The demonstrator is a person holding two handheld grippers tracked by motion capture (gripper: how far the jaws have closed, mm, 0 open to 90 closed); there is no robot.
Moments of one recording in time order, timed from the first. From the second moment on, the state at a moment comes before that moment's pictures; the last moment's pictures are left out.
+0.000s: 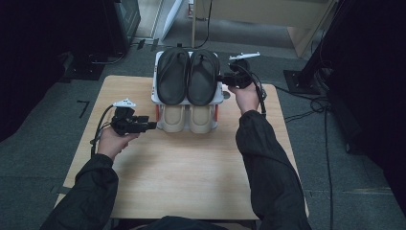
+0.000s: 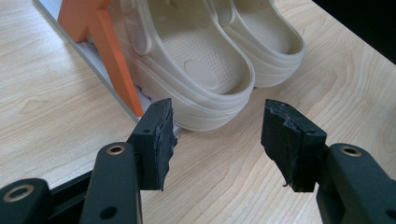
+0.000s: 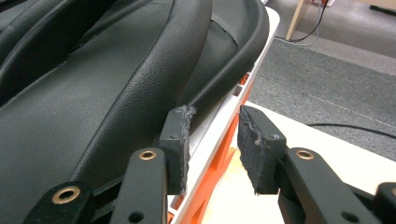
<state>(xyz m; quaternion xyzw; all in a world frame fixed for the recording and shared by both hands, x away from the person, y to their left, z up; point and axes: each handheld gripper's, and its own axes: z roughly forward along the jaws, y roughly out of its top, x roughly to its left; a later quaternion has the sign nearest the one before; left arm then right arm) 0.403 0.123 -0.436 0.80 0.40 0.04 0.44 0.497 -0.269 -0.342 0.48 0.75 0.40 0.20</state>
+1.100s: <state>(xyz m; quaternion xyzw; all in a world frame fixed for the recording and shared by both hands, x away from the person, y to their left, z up) 0.404 0.131 -0.437 0.80 0.40 0.04 0.44 0.499 -0.282 -0.341 0.48 0.75 0.41 0.21</state>
